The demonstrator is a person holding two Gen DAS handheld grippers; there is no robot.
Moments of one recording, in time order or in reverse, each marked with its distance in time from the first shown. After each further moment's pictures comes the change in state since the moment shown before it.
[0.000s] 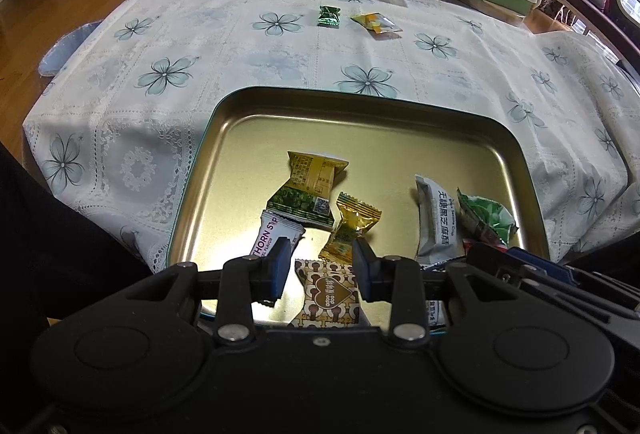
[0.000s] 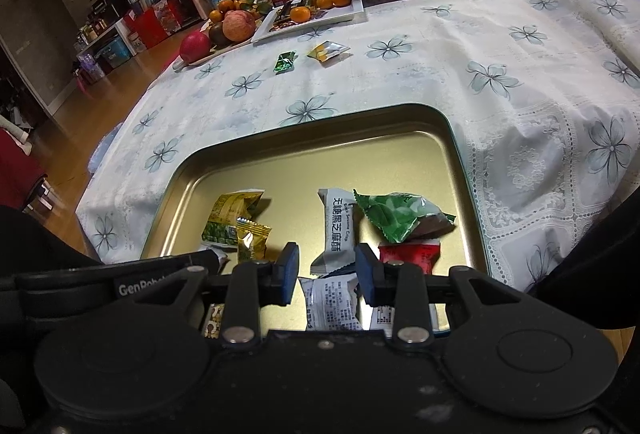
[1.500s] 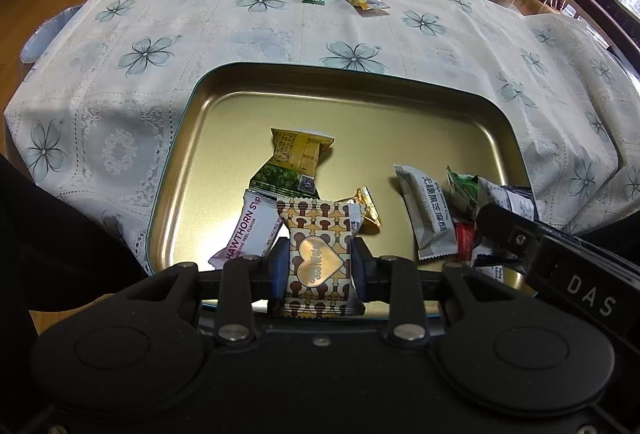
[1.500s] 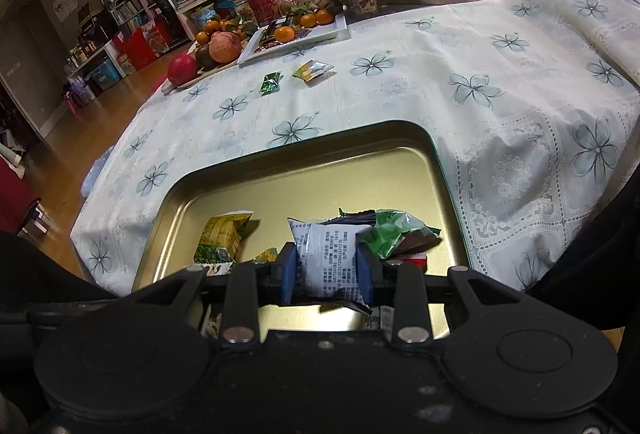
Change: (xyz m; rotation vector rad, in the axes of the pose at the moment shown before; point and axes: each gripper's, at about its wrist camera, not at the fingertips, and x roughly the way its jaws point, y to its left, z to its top) left arm 0.008 0.000 -0.002 0.013 0.065 -0.050; right arm -0.006 -0.006 0.002 0.041 -0.054 -0.023
